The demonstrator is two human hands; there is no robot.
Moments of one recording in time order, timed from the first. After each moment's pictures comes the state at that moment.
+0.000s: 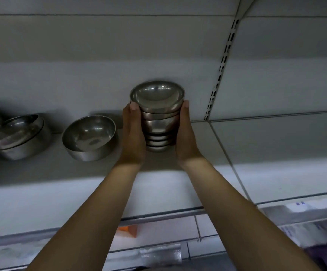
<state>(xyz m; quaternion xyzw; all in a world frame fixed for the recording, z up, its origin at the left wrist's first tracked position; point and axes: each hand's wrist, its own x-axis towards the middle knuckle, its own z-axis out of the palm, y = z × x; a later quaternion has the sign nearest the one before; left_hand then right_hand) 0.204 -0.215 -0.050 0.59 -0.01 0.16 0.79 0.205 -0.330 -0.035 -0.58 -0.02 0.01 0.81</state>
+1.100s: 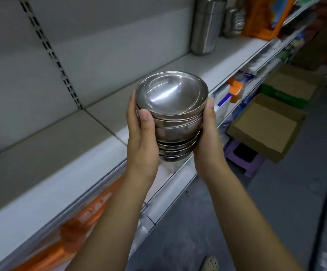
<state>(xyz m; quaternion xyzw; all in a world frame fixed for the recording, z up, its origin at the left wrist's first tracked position) 0.031 -0.435 -0.012 0.60 -0.25 -0.06 0.76 -0.034 -0.532 0.007 -0.53 0.21 -0.26 0.78</state>
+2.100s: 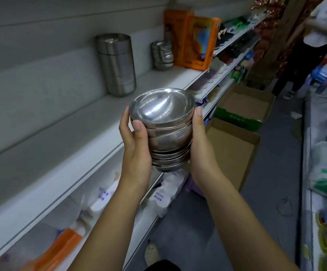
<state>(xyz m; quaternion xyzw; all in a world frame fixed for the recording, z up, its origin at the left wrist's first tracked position) 0.010 -0.810 -0.007 0.57 -0.26 -0.15 0.76 -0.070 -0.900 0.011 -0.54 0.29 -0.30 0.73</state>
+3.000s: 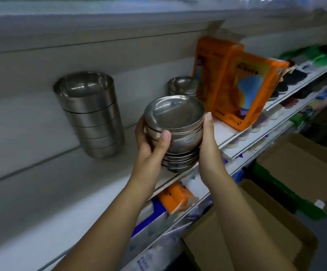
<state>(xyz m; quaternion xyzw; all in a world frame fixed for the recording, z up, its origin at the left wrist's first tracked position) 0.219 -1.132 -0.006 0.57 -0.21 -0.12 0.79 0.177 -1.264 0.005 -0.62 0.22 -0.18 0.73</state>
